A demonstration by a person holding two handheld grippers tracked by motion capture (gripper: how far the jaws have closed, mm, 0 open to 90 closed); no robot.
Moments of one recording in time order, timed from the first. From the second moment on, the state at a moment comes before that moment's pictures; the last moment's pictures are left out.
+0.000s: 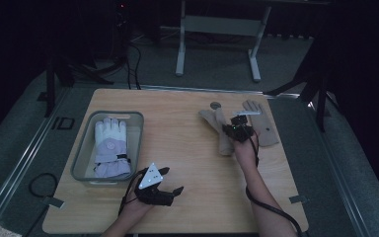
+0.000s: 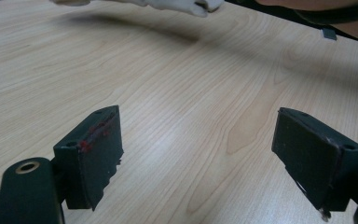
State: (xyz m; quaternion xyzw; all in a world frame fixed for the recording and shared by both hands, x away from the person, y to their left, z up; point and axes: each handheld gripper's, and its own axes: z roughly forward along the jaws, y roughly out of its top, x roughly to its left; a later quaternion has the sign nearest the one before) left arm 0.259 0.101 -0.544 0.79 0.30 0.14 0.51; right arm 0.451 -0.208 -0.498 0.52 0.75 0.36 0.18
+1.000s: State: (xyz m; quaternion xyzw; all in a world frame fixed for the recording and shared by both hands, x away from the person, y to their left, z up) left arm 0.261 0.096 -0.544 0.80 0.28 0.15 0.51; right arm 0.350 -0.130 -0.551 0.54 0.76 0.34 0.16
